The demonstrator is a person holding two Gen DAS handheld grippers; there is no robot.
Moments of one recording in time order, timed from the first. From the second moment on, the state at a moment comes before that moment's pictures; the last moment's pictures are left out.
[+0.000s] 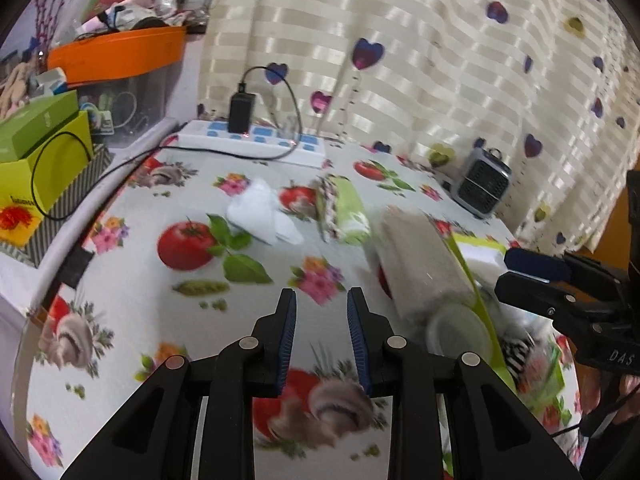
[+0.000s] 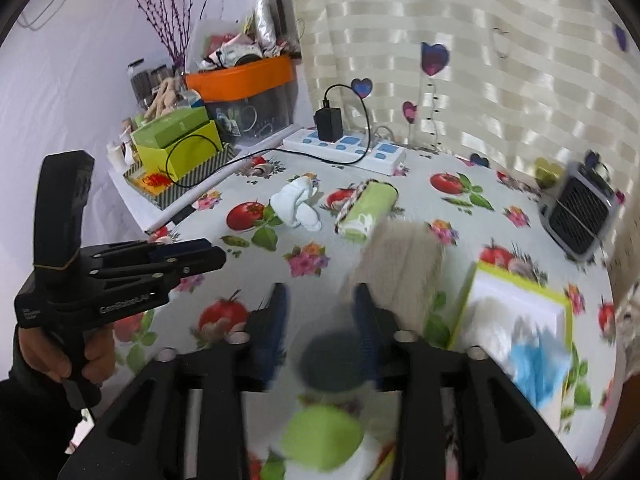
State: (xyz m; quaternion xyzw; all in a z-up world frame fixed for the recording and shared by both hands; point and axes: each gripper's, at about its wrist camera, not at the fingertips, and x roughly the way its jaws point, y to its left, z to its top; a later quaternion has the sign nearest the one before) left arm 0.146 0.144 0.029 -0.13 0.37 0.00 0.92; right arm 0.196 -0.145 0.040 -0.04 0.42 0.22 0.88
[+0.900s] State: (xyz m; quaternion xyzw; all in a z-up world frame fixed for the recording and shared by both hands) left arm 0.276 0.180 -0.002 -0.10 0.39 0.05 0.91; right arm 0.402 -0.108 -0.046 -0.05 0.57 0.19 0.80
